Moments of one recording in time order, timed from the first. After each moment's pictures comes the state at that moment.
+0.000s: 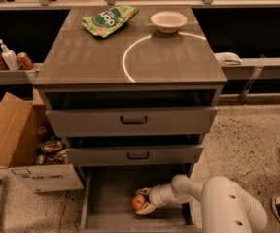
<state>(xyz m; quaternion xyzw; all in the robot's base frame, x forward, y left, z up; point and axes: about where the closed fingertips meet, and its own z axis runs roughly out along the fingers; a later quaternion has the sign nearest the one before) 0.528 -0.009 0.119 -0.63 0.63 0.32 0.31</state>
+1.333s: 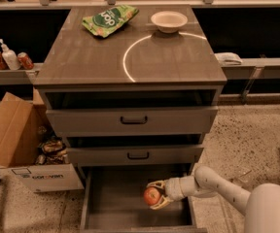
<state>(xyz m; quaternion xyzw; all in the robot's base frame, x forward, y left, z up) 0.513 -0.068 0.262 -0.66 0.54 0.33 0.41</state>
